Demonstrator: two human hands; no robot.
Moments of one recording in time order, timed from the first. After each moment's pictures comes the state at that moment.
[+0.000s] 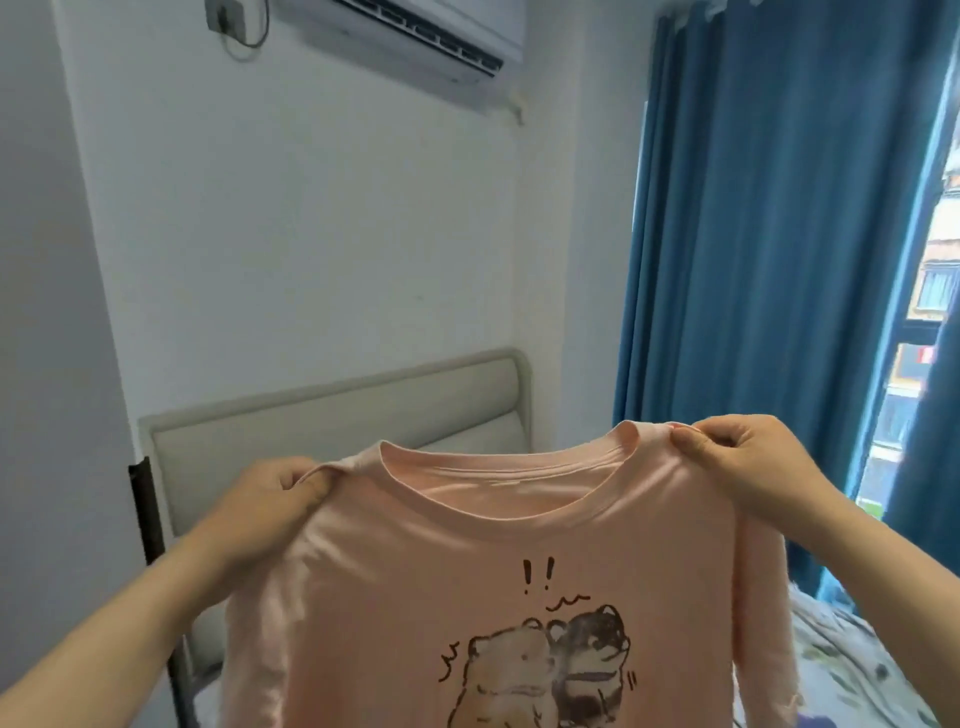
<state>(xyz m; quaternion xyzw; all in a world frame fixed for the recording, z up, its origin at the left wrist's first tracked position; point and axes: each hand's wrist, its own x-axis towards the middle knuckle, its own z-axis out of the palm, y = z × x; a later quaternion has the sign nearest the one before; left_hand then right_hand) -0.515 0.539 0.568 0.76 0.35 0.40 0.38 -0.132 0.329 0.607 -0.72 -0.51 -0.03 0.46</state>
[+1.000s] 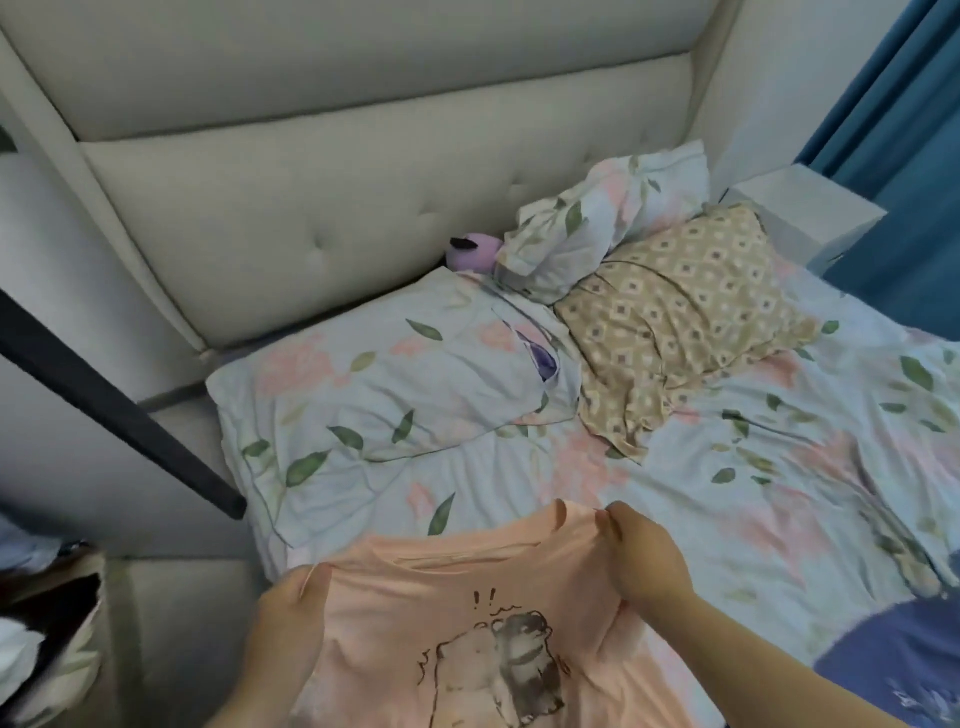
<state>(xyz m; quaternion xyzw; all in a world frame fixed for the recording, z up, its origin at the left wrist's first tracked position) -0.520 0.707 -0.032 0.46 0.73 0.22 0.44 -0.166 0.642 0.002 -0.85 -0.46 0.23 0.11</state>
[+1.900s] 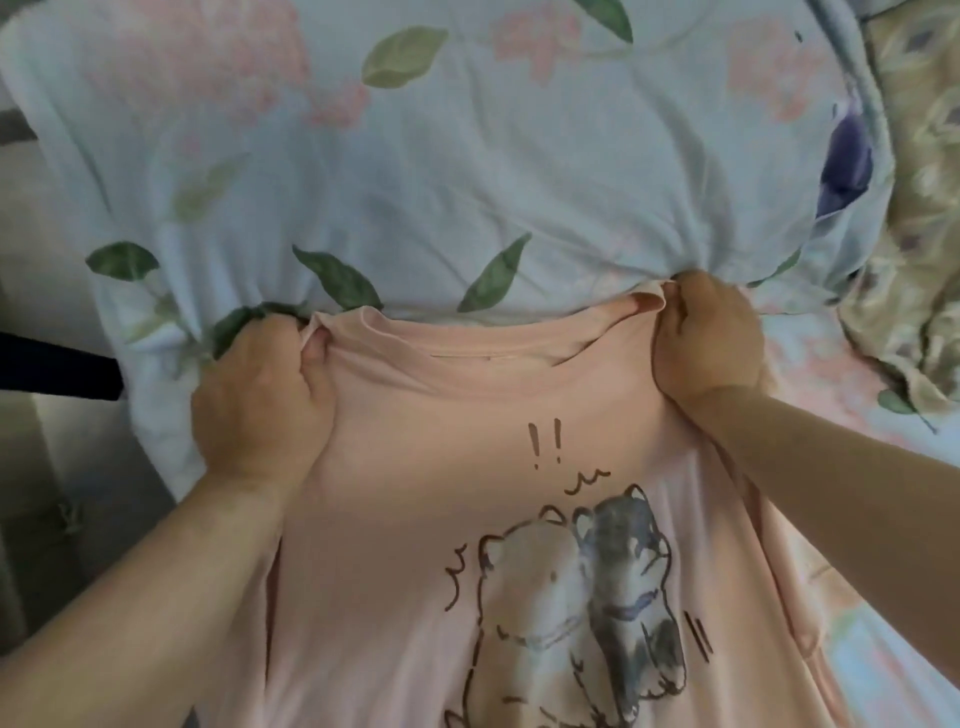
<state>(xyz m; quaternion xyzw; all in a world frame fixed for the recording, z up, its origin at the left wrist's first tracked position) -0.513 0.891 -0.255 0.67 0.71 0.21 0.10 -0.156 0.888 -0.261 -0.79 -0.60 -0.02 0.13</state>
